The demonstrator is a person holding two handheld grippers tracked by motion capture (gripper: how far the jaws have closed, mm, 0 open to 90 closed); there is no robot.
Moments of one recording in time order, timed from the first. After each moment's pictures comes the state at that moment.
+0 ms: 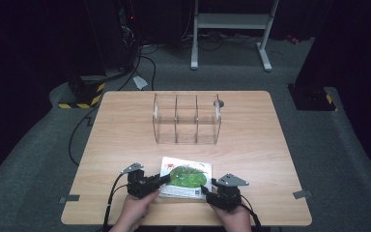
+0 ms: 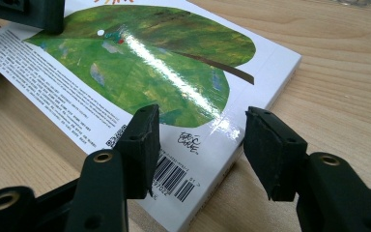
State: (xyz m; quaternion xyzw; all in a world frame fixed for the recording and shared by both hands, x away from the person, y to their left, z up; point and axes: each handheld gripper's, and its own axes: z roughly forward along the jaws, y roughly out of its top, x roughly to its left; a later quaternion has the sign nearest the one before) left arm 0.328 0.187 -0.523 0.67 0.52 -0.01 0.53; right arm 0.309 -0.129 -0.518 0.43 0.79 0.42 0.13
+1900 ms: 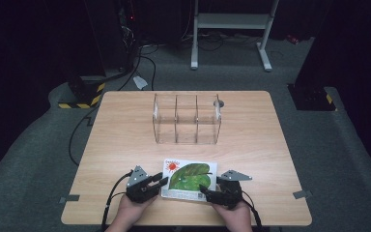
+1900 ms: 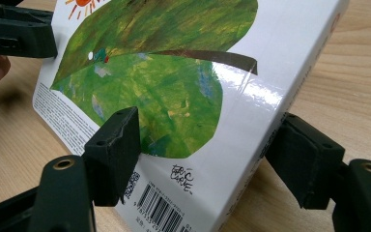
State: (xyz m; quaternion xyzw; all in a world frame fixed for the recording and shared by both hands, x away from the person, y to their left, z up) left arm 0.310 0.179 -0.514 0.75 0.40 0.14 0.50; right arm 0.320 -0.135 -0.515 0.45 0.78 0.43 0.09
